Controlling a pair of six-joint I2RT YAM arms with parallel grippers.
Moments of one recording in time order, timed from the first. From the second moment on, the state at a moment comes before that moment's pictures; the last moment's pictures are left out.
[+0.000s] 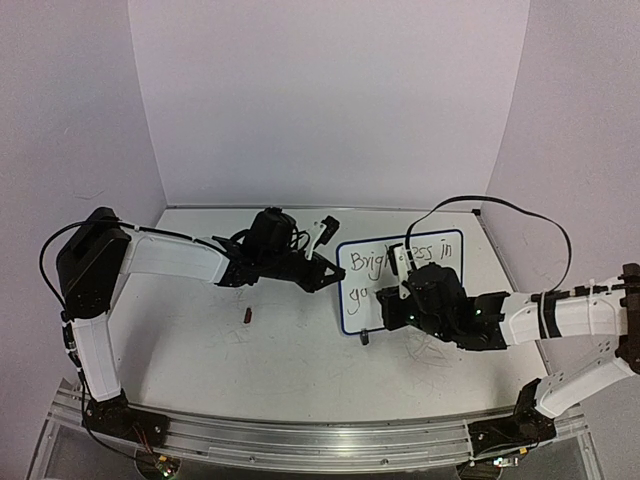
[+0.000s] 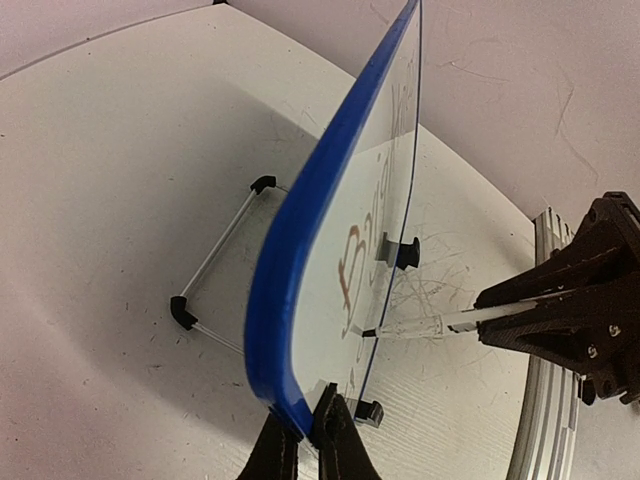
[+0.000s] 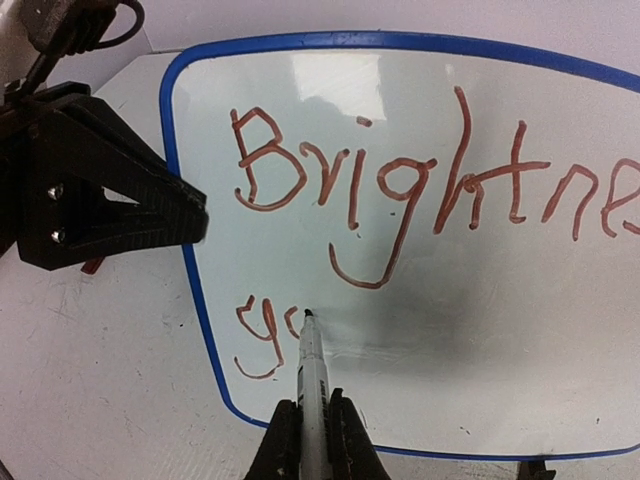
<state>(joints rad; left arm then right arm) -0.85 1.90 1.23 0.18 0.38 -0.23 0.98 1.34 0.67 0.12 0.42 0.40</state>
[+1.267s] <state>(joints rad) -0.86 1.89 1.23 0.17 0.38 -0.22 0.96 1.28 0.64 0.14 0.40 0.41</state>
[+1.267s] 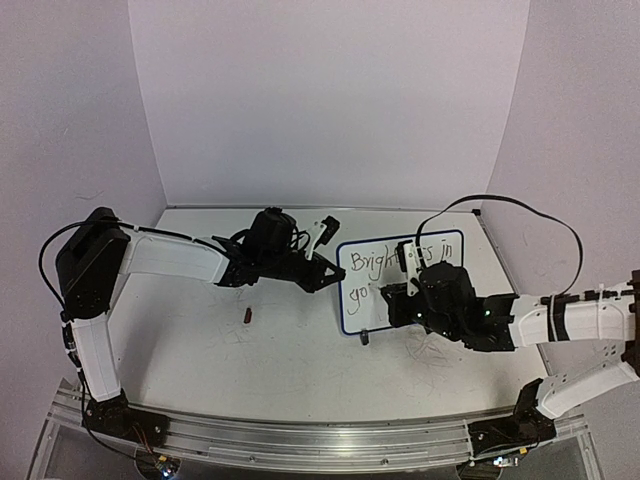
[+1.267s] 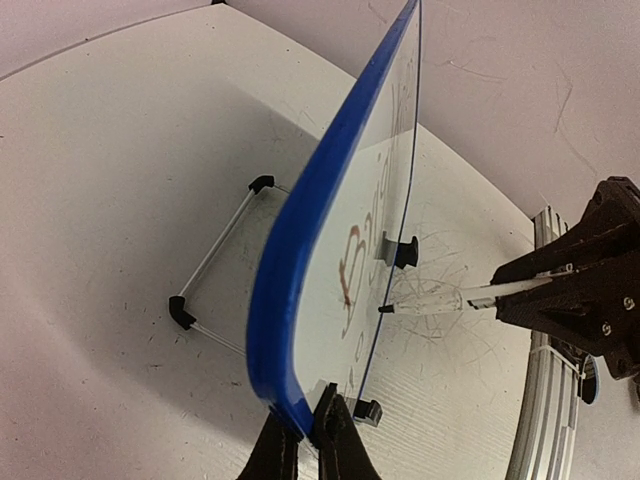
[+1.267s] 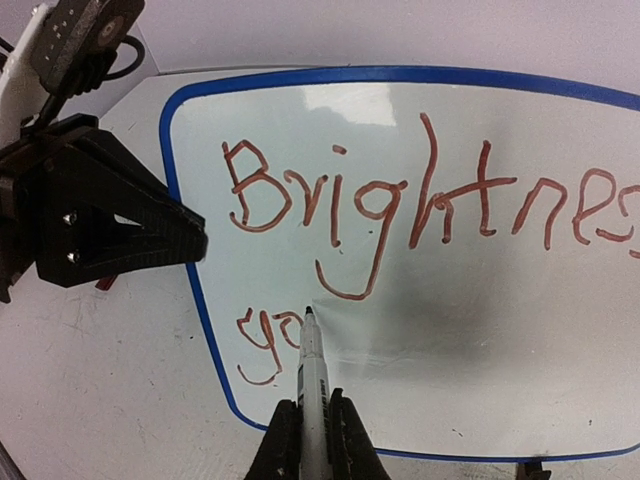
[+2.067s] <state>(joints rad) -0.86 1.89 1.24 0.16 0.38 -0.22 0.96 1.32 0.64 0.14 0.41 0.41</state>
